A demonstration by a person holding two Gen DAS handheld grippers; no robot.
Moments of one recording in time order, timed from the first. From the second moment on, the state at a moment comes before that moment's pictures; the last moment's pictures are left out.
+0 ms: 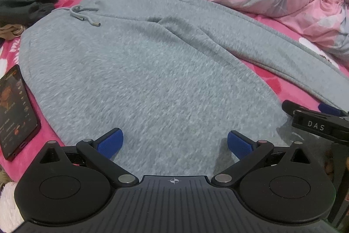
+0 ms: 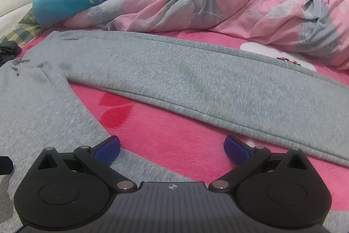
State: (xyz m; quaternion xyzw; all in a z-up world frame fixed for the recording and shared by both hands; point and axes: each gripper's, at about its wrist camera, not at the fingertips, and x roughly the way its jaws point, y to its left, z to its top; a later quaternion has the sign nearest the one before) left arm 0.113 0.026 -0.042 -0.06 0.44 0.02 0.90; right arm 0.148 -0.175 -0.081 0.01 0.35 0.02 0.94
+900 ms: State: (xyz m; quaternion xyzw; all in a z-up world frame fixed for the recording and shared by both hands) left arm 0.113 0.026 -0.046 -0.04 0.44 0.00 0.90; right arm 0.054 -0.153 -0.045 0.06 0.35 0.04 0.94
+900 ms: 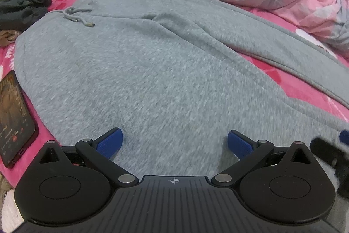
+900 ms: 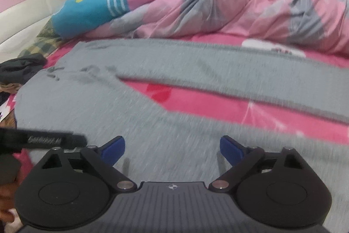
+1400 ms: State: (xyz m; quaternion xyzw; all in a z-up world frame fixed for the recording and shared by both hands) left arm 0.112 0.025 -0.047 -0.03 0.44 0.00 0.90; right arm 0.014 -0.125 -0.060 -0.02 0.36 0.05 0.93
